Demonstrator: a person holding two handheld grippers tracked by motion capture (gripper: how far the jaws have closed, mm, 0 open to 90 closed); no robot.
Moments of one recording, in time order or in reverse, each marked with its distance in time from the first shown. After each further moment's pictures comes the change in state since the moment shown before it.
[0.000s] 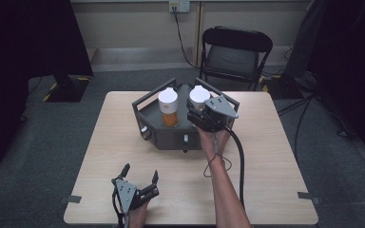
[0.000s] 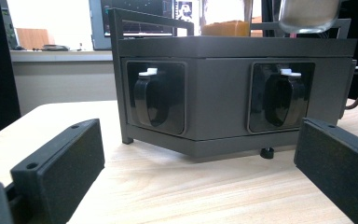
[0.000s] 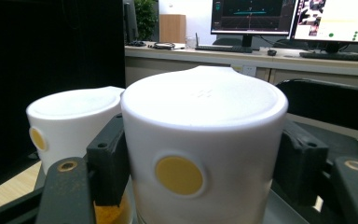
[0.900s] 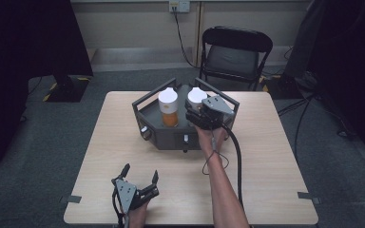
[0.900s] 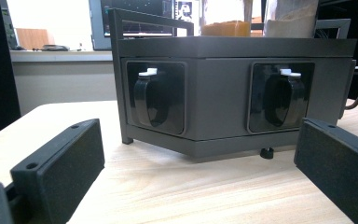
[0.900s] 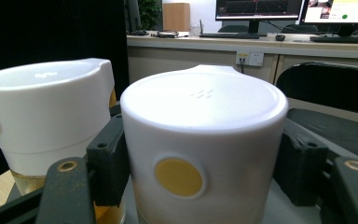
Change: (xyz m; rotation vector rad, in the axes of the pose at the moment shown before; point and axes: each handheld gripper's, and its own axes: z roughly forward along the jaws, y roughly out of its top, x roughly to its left) left arm 0.000 0.000 0.000 0.000 -0.001 0.000; right arm -0.008 -0.013 0.024 0.043 0.019 0.021
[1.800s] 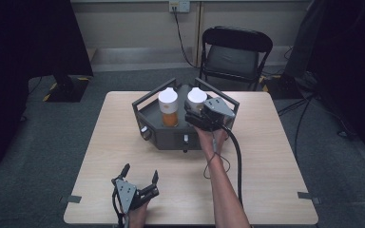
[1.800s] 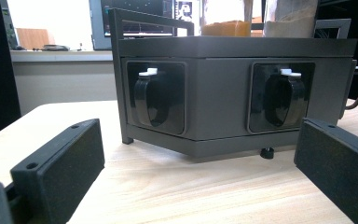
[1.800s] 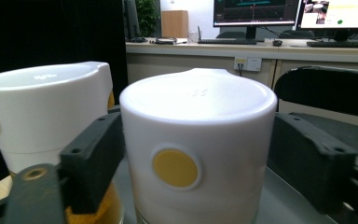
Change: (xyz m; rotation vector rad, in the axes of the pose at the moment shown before) left arm 0.000 0.000 0.000 0.000 0.001 0.000; right arm 0.000 -0.009 -0.003 -0.037 -0.007 0.009
